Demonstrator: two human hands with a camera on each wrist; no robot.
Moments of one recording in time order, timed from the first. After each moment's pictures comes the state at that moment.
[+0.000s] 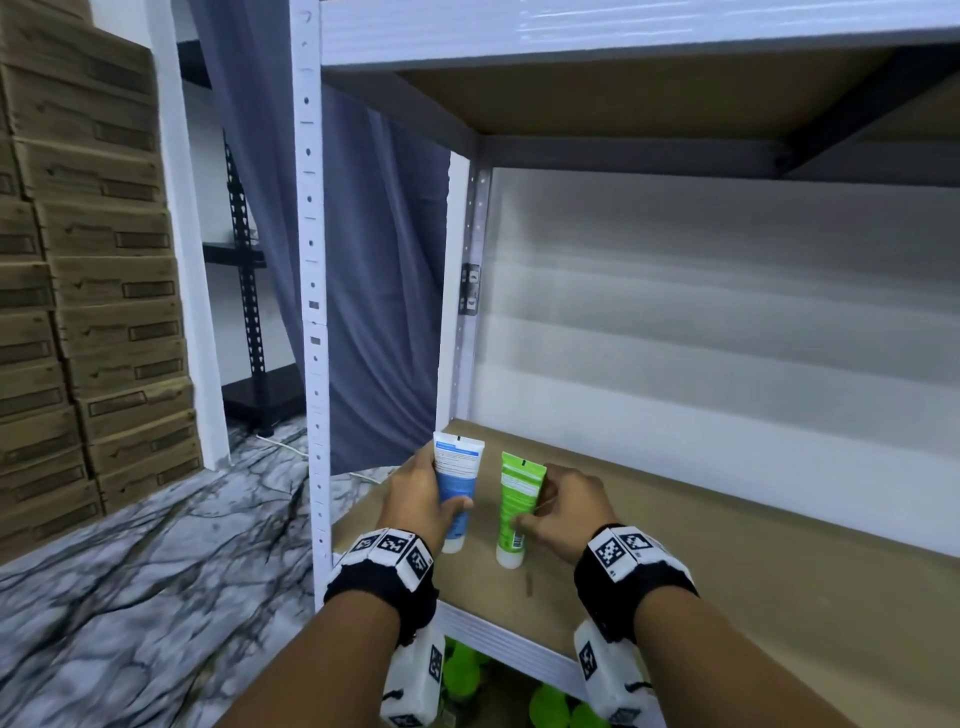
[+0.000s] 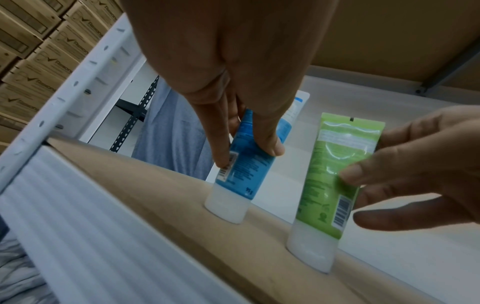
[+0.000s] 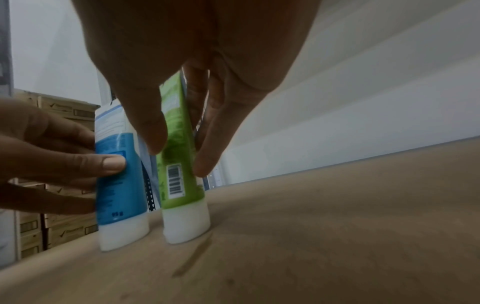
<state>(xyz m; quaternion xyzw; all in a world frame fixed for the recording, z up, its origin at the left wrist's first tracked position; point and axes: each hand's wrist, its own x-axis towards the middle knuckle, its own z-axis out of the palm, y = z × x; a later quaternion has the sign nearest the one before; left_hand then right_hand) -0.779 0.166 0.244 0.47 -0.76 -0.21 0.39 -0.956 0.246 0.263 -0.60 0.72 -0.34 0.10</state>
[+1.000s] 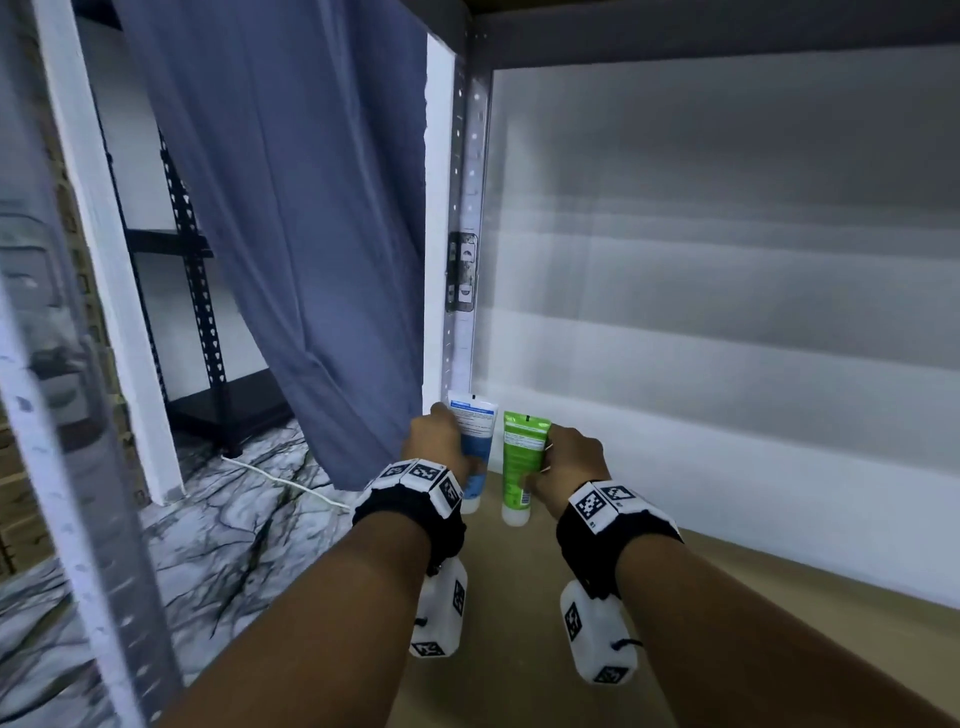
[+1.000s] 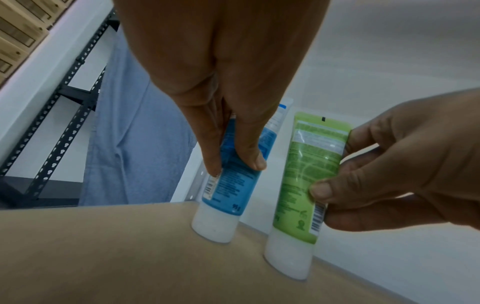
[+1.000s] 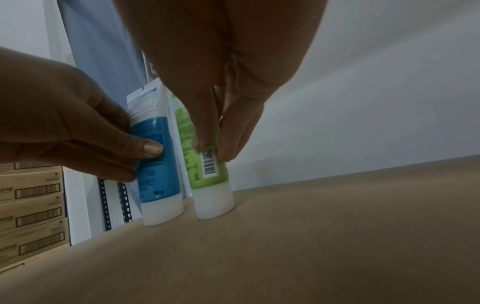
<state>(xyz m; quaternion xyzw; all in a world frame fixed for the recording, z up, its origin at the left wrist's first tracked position) -0.899 -0.064 0.259 0.54 -0.77 -0.18 0.28 -1.044 0.007 0.252 -0.54 0.78 -0.31 0.06</state>
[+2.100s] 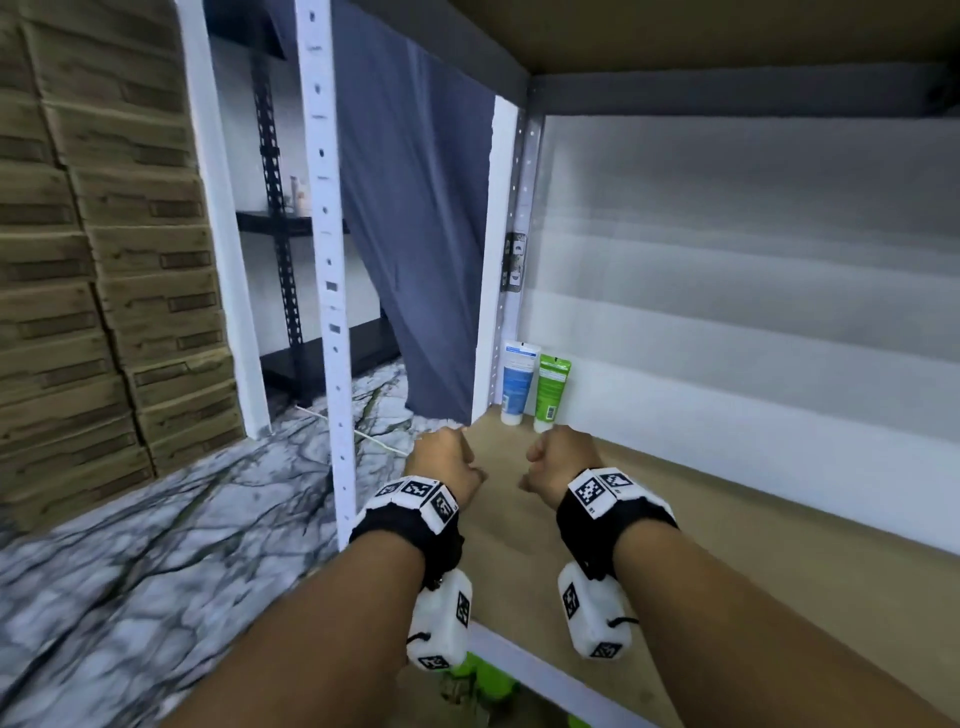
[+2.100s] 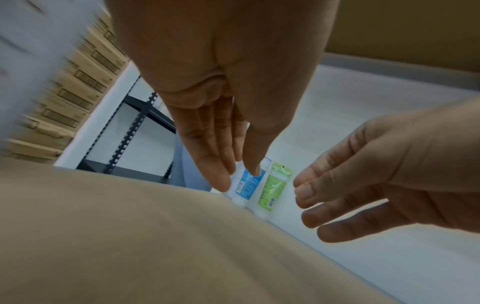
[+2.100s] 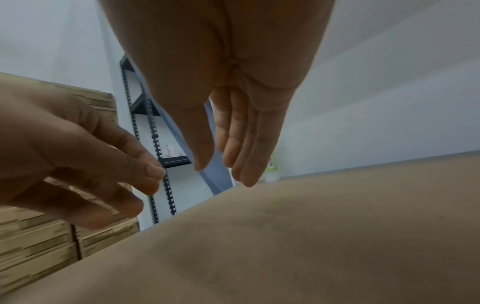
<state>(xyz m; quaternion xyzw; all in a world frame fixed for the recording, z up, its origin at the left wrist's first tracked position) -0.791 0.088 0.255 0.57 -0.73 -0.25 0.28 -0.937 0.143 0.280 -0.53 0.80 -0.25 0.14</state>
